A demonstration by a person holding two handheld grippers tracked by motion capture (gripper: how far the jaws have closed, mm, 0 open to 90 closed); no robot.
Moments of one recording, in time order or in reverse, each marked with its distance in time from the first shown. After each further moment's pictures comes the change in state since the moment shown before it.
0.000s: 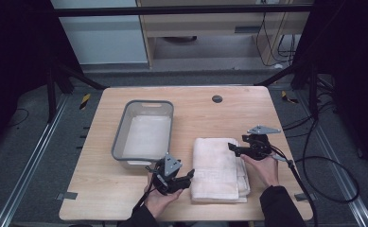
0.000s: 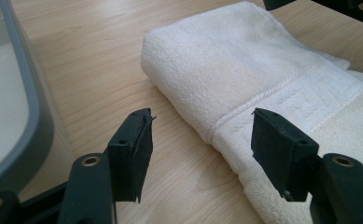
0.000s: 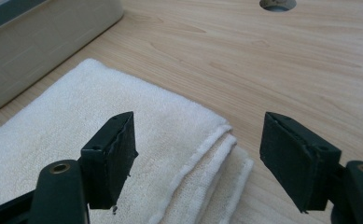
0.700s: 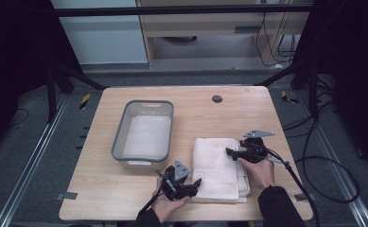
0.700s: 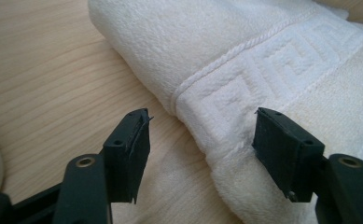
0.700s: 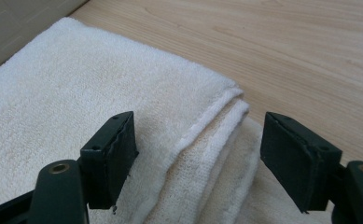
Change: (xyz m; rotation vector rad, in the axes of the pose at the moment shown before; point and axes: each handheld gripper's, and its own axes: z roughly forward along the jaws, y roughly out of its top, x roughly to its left) left arm -0.015 -0.021 0.028 0.086 -0.070 0.003; right arm -0.001 -0.017 0.019 0.075 0.002 0.019
